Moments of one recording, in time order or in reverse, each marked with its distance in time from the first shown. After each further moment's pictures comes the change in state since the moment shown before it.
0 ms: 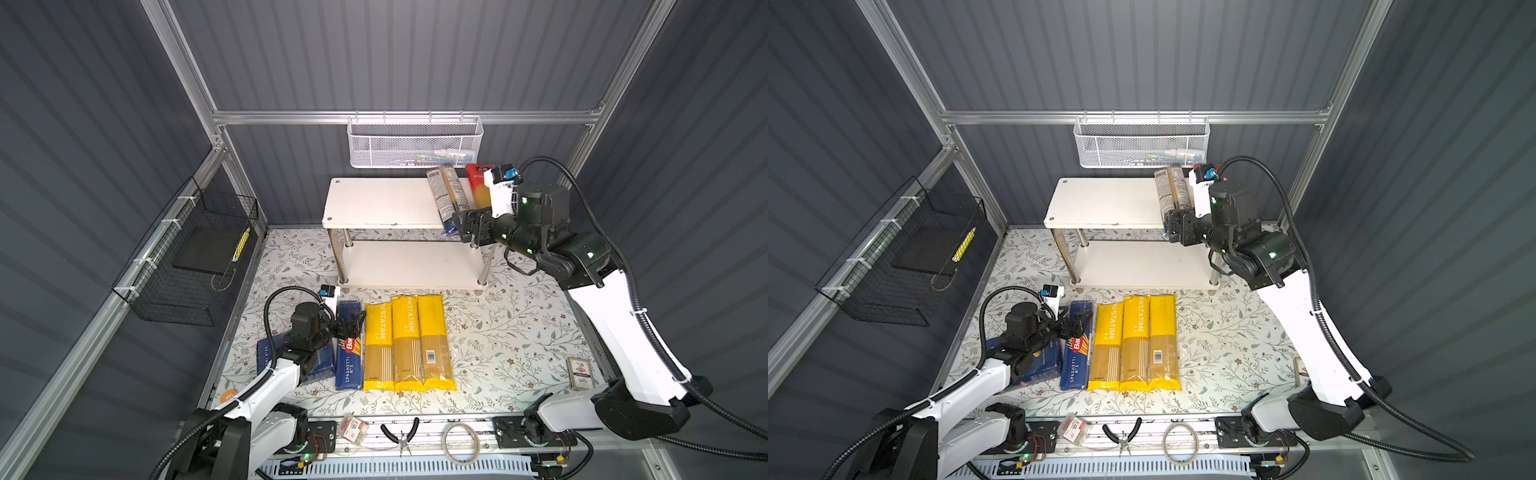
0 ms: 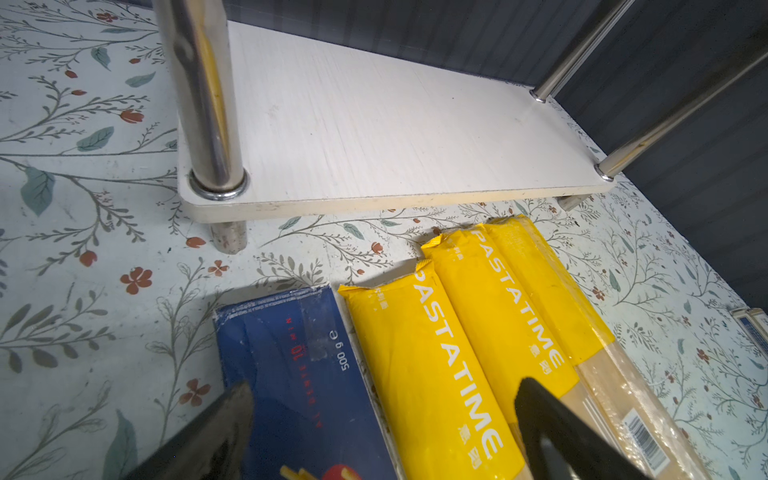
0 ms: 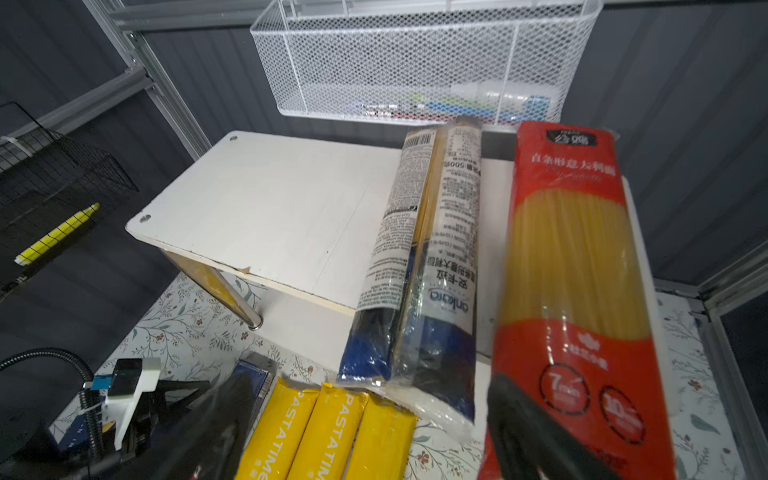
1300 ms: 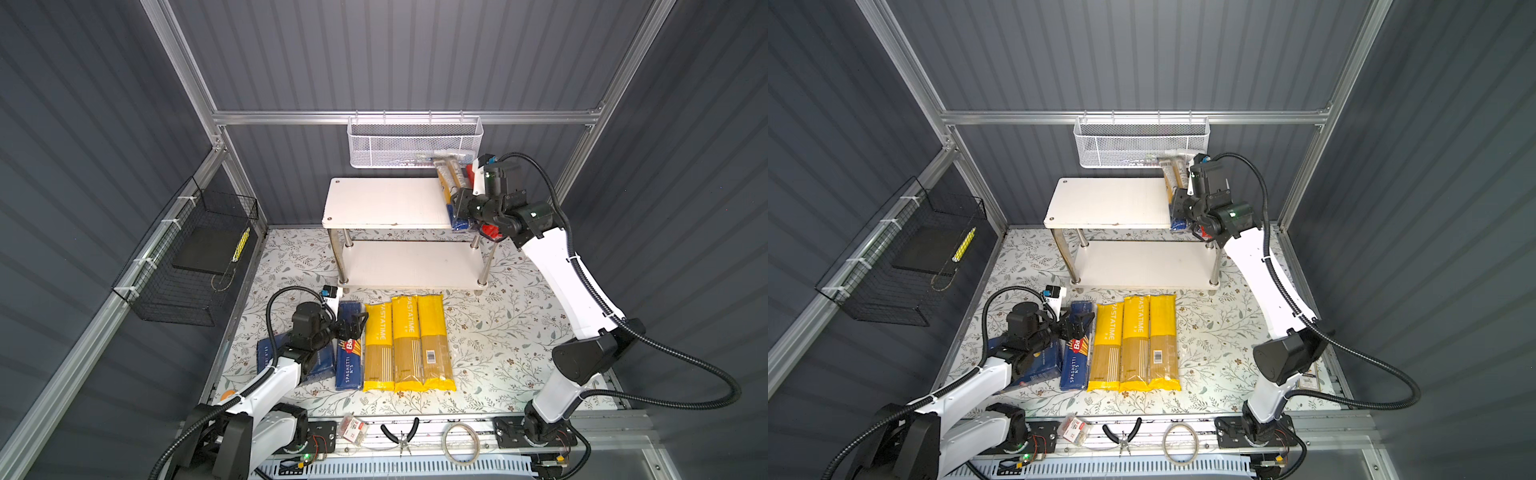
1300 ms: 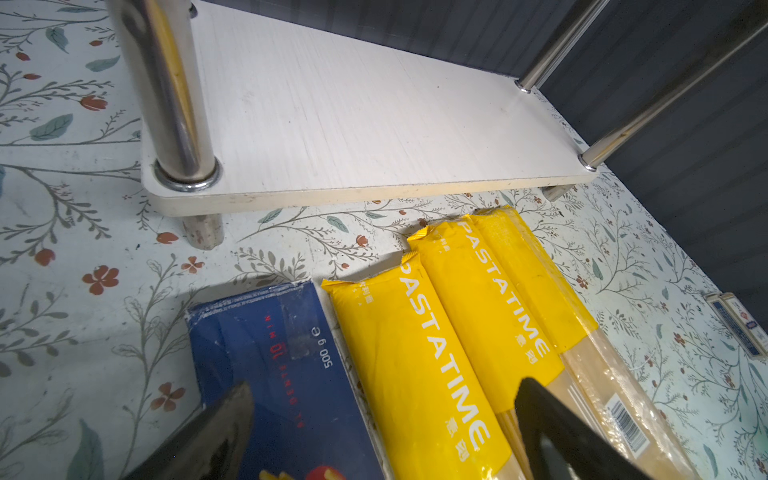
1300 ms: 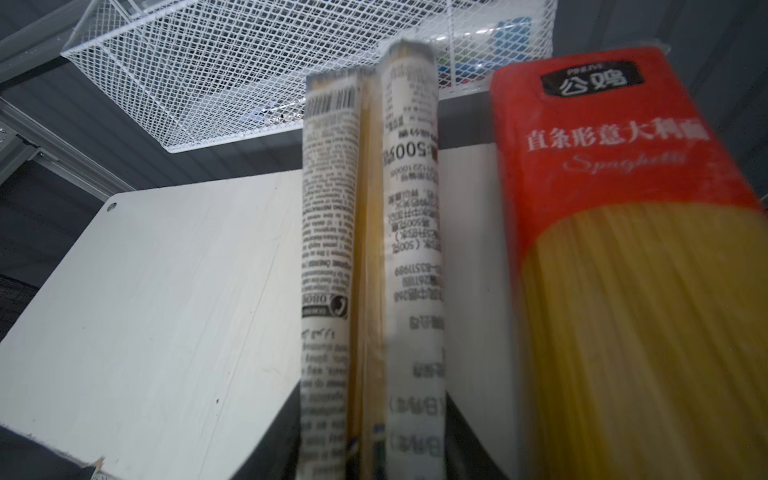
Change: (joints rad) left arm 0.000 0.026 0.000 0.016 0.050 0.000; right arm -0.134 0.331 0.183 0.102 -0.029 0.201
